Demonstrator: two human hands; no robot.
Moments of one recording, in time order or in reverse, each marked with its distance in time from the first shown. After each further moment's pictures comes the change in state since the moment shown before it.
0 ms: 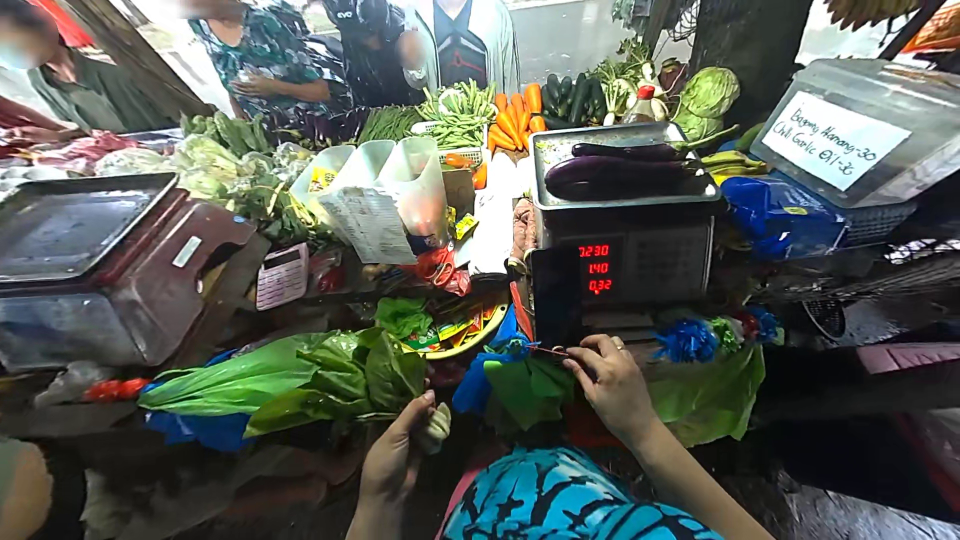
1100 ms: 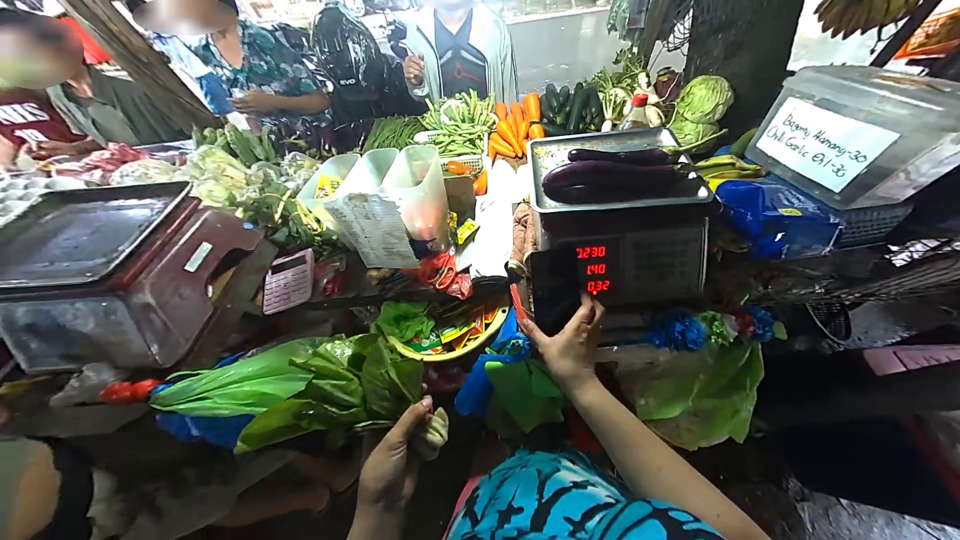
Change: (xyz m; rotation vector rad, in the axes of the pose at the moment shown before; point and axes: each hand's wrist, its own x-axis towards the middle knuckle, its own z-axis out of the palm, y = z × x) left_hand -0.007 -0.001 -0.008 -0.021 -0.024 0.077; right_hand 0.057 -0.033 0.059 0.149 0.313 0.440
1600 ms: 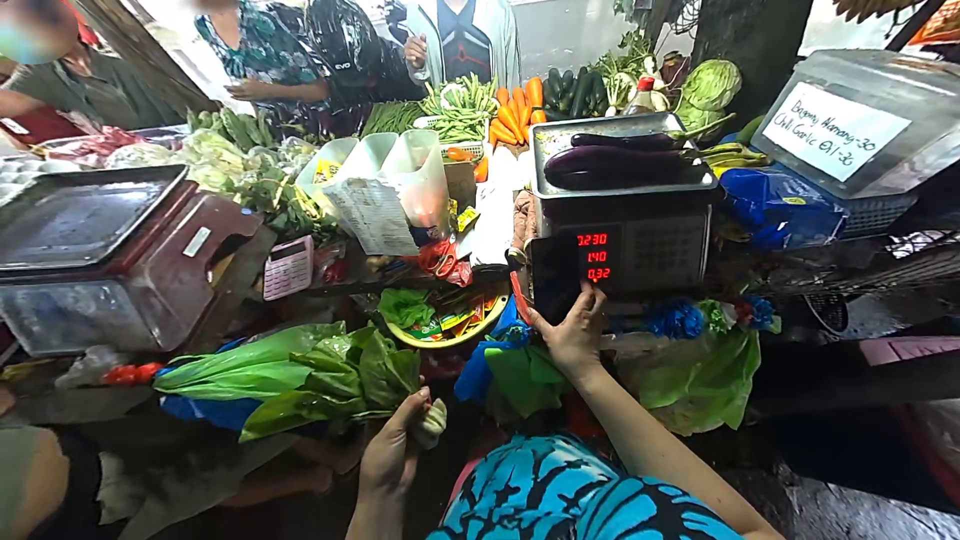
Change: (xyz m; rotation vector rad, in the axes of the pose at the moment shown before) left_hand -0.004 -0.006 -0.006 -0.013 0.076 -0.025; right_hand 0.002 0.001 -0.012 -0.102 -0.113 0.001
